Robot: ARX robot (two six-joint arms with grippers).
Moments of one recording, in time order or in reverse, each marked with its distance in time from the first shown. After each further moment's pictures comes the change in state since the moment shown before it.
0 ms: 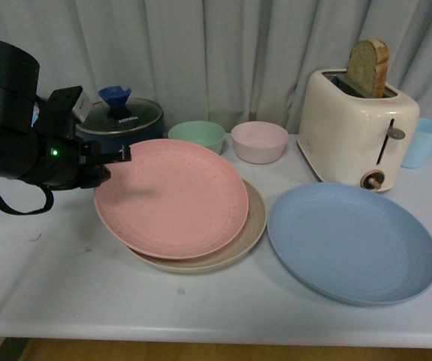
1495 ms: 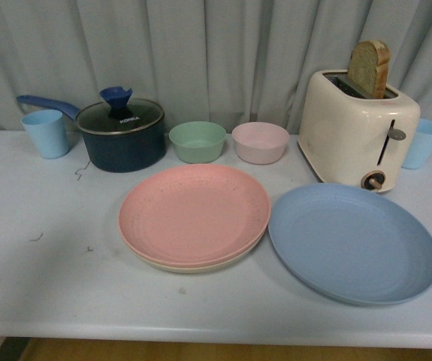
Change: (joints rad) left arm 0.063 -1.039 -0.956 0.619 -0.153 0.101; right arm 0.000 0.000 0.000 0.000 0.000 0.000
